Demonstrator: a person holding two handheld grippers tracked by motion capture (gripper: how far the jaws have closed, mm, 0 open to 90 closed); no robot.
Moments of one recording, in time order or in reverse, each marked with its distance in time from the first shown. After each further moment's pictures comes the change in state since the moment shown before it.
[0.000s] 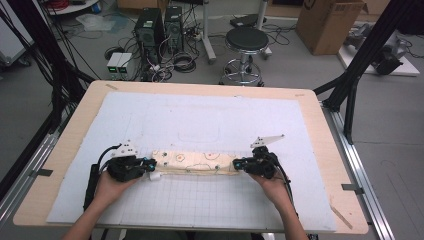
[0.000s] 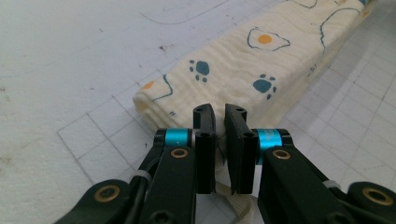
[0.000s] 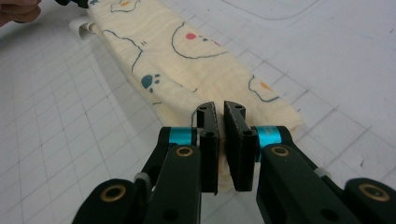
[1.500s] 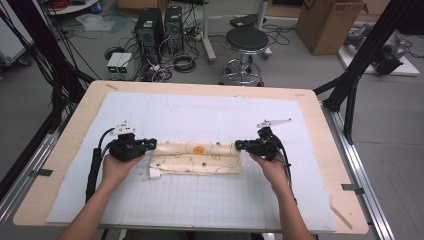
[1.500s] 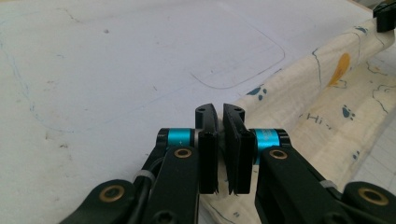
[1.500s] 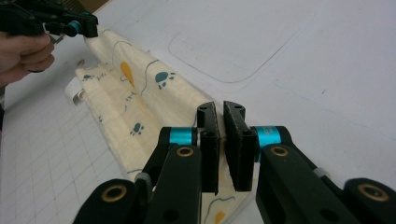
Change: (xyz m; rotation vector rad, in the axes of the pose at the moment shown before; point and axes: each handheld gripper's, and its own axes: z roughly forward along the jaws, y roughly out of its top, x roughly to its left) left arm 0.031 0.034 0.010 -0.110 0.050 -0.124; right arm -0.033 0.033 -0.005 -0.110 0.008 0.113
